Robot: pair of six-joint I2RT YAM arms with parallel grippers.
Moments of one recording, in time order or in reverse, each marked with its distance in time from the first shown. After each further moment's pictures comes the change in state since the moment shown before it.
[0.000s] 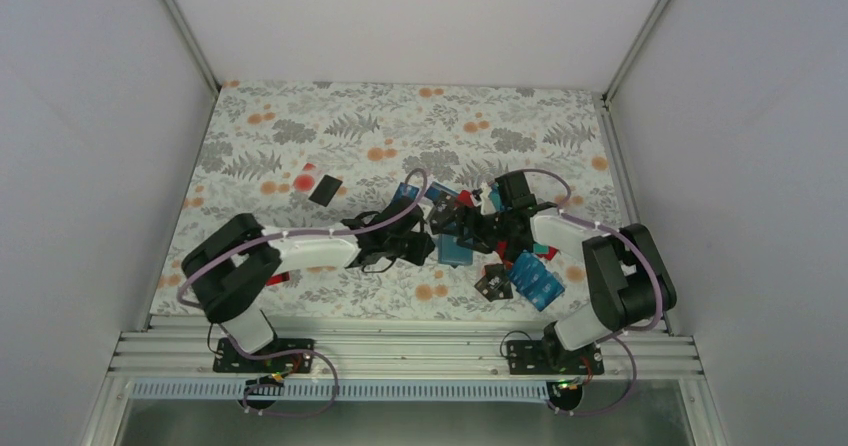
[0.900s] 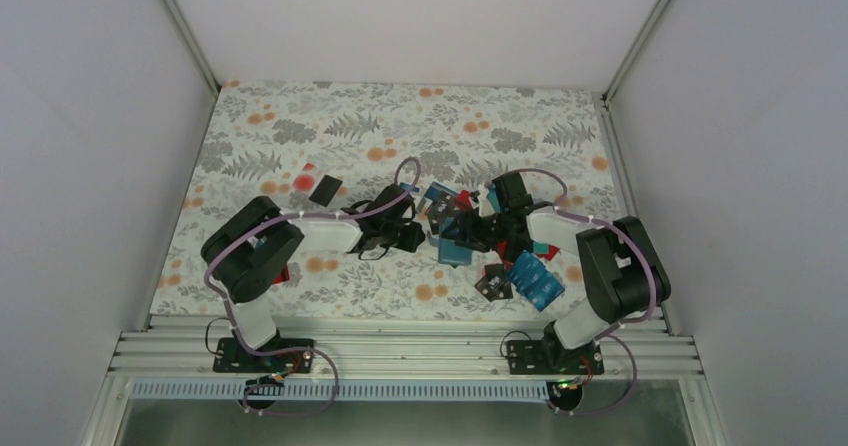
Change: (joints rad) left arm 0.135 0.115 0.003 0.051 0.060 0.048; right arm 0.005 0.048 0.006 0.001 0.040 -0.067
